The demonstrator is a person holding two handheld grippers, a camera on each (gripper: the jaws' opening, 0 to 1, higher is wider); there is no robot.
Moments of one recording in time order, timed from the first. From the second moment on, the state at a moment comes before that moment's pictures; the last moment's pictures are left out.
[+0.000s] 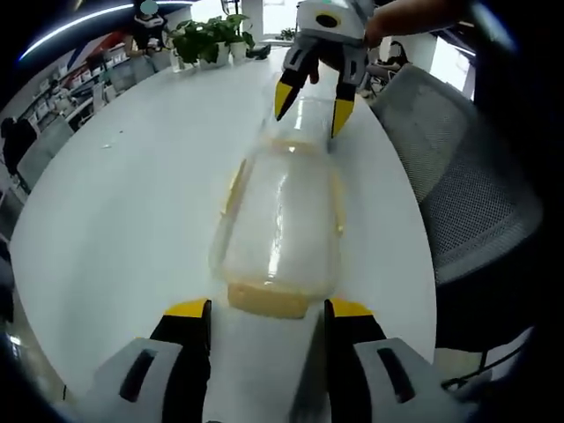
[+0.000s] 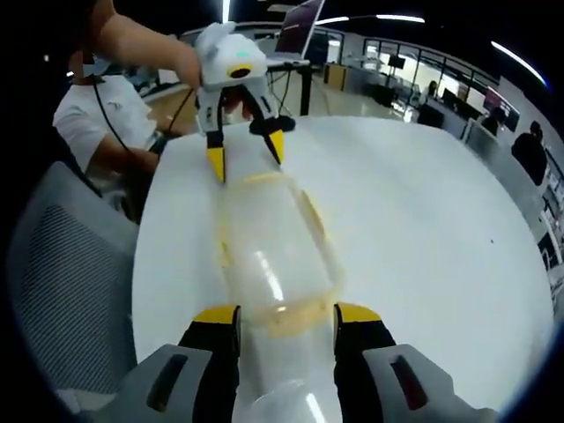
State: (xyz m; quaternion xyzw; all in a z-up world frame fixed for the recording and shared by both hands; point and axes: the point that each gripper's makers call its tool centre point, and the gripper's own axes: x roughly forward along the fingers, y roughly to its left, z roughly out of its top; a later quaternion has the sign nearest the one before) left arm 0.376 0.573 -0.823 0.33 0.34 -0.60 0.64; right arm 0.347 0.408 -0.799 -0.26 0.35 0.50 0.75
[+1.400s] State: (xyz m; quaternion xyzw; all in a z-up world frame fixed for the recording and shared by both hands) left arm 0.375 0.565 -0.837 0.38 0.35 -0.62 0.59; right arm 0.354 0.405 -0.837 -0.36 0.42 0.55 0.63
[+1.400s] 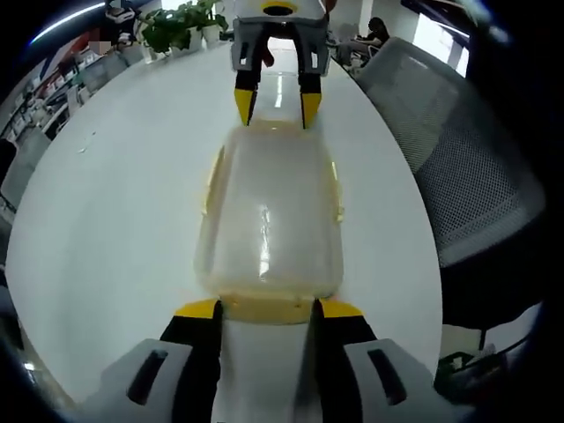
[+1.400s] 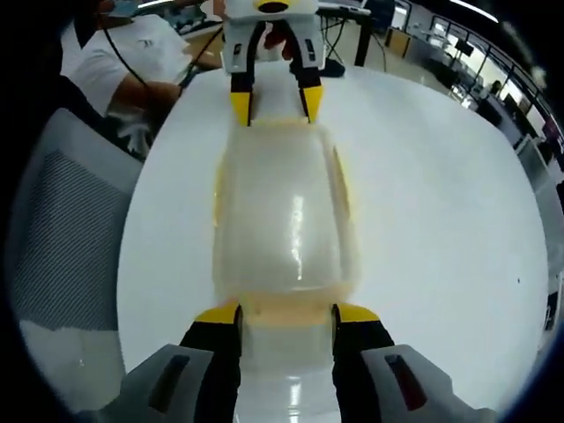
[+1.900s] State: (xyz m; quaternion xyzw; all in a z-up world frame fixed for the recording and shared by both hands) left arm 0.376 0.566 -0.837 0.38 0.35 -0.62 0.59; right arm 0.354 0.406 -0.840 -0.39 0.44 0.53 0.61
